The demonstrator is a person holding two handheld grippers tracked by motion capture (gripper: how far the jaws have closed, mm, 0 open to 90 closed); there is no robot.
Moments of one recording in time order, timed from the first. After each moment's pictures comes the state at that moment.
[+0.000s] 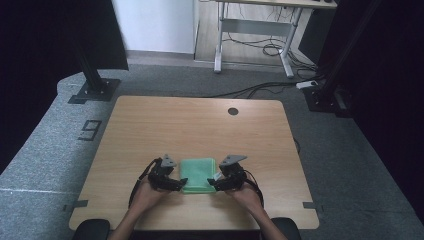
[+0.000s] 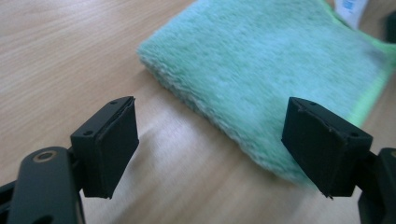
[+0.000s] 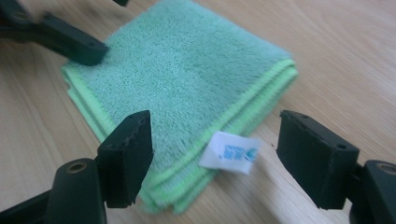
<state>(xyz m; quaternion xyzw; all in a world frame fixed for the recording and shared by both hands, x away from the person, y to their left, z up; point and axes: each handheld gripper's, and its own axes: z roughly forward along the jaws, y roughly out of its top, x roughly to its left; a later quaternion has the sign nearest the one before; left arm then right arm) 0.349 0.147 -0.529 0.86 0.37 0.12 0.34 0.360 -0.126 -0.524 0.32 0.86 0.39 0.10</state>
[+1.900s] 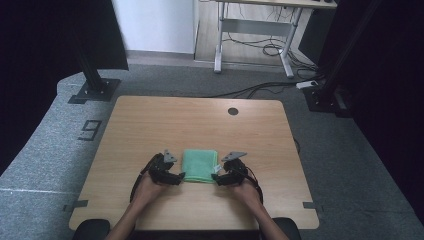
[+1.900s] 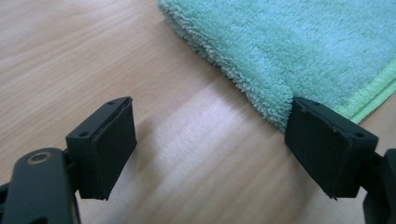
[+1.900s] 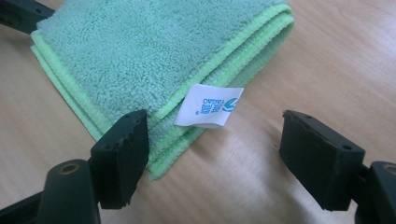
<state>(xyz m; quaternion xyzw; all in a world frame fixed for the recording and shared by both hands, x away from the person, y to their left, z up) 0.379 0.148 -0.540 0.86 0.38 0.16 0.30 0.384 -0.135 -0.545 0.36 0.85 0.35 0.13</state>
